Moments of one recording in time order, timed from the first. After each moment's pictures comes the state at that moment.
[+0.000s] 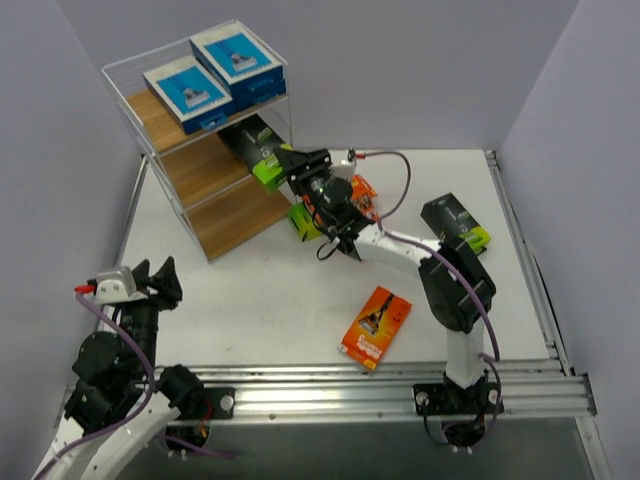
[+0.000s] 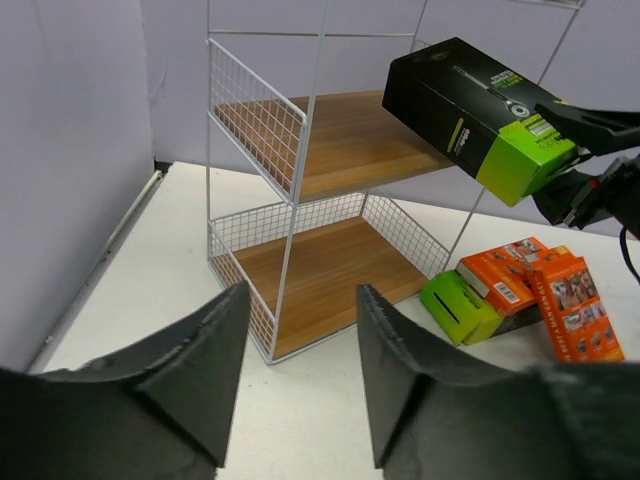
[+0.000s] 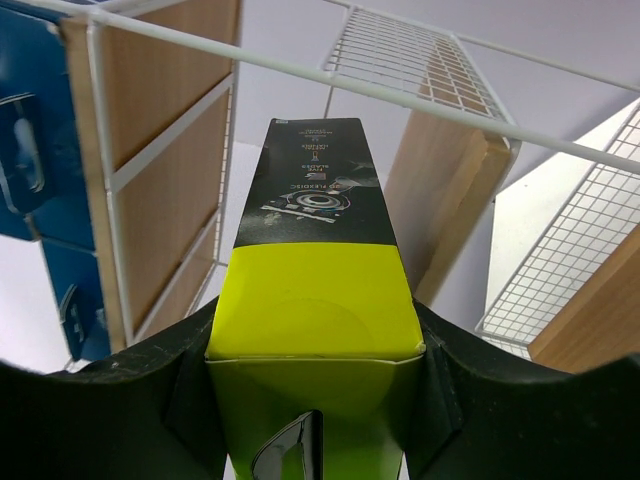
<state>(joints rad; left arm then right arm) -0.68 0.14 0.65 -0.28 -0.73 -0.04 0.72 1.92 1.31 0.82 0.26 1.33</state>
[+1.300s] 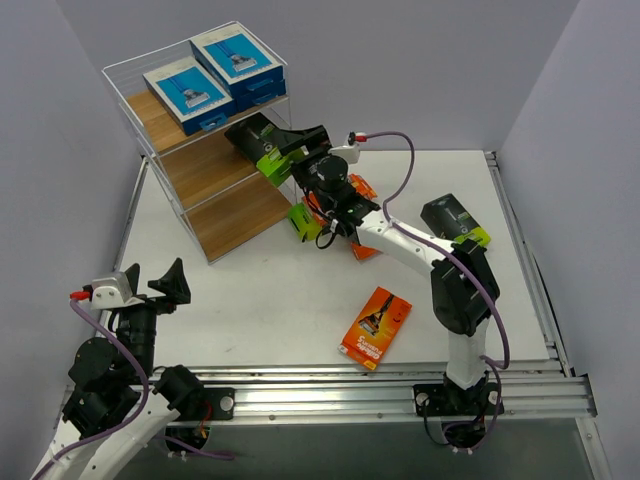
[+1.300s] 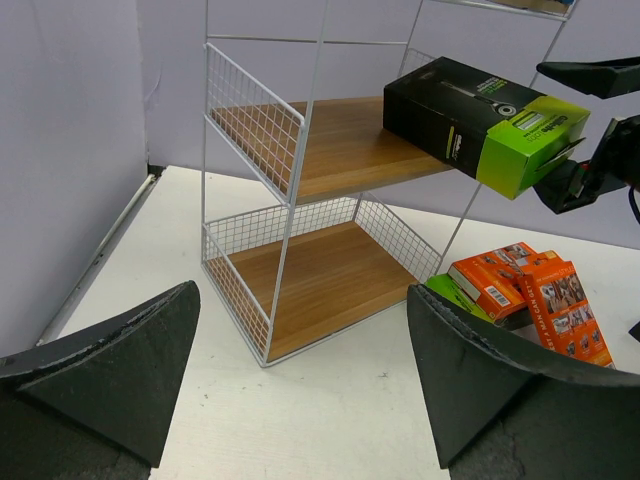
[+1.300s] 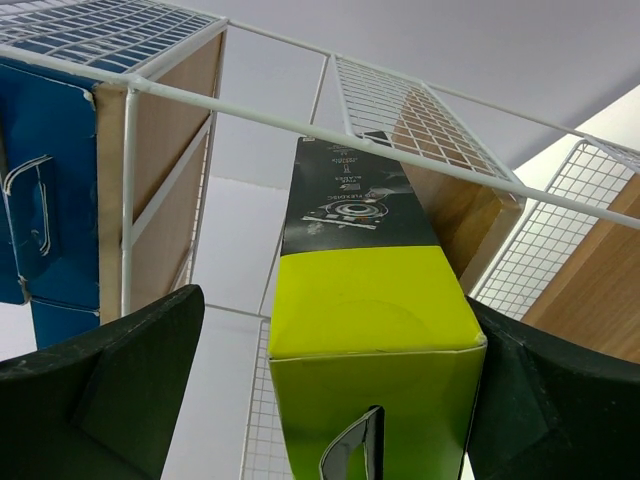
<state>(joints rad) -0.71 0.10 0.63 -0.28 -0.76 -0.05 0.71 1.91 1.52 0.46 0.34 1.28</state>
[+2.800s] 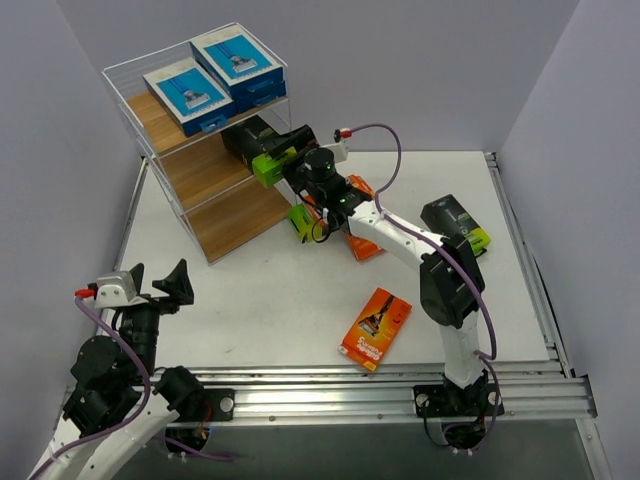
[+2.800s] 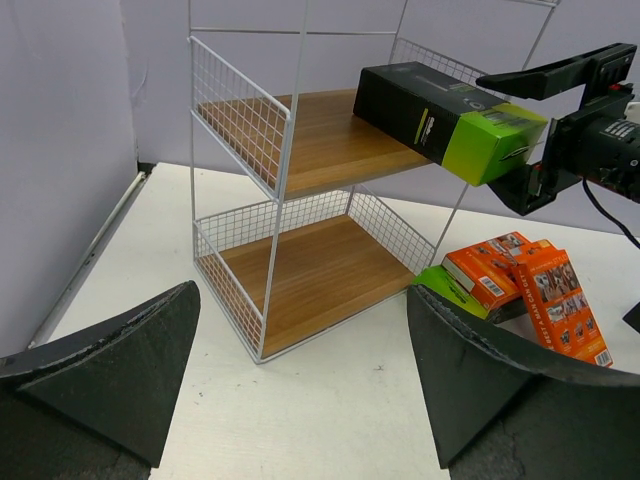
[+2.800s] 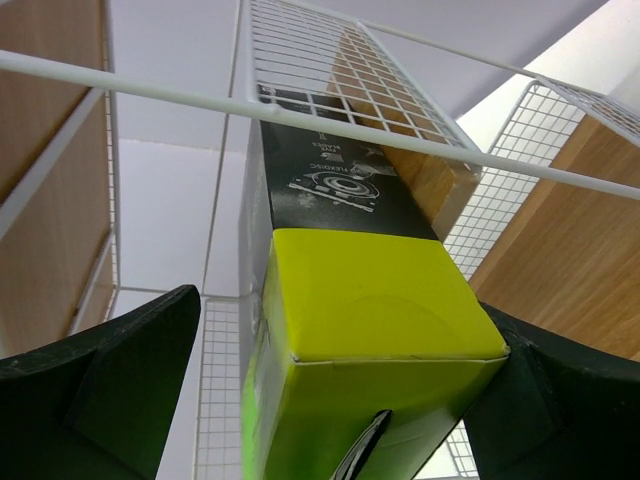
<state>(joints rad) -0.73 0.11 0.63 -0.28 -0.75 -0.05 0.71 2.00 1.69 0.22 0.25 1.29</state>
